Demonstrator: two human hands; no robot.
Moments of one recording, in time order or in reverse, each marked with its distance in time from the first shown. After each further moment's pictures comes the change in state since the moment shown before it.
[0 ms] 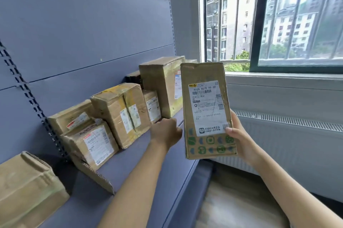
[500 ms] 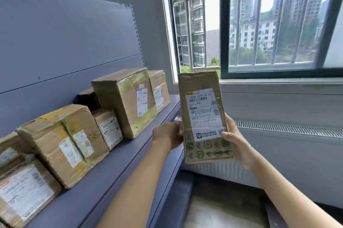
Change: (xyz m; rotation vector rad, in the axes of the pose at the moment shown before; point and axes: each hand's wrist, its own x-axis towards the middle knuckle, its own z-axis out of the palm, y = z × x) left_hand 0.095 0.137 0.026 0.045 -0.213 0.112; right_hand 0.016 -0.015 -0.143 -0.020 0.115 0.019
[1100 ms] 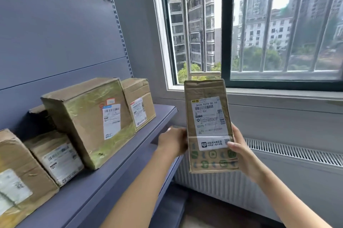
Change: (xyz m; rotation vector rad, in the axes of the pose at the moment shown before) left_hand 0.162 0.093 0.024 -0.072 -0.056 0.012; right_hand 0.114 0.022 -0.169 0.024 0.033 0.035
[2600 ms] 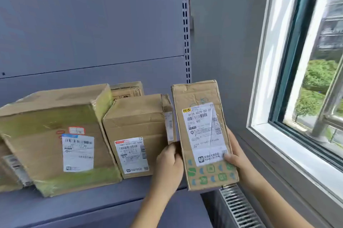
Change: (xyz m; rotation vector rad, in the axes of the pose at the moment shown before) left_hand 0.324 -0.082 0.057 -0.578 0.772 -0.836; right_hand 0.528 0.098 -0.054 0.159 -0.882 0.112
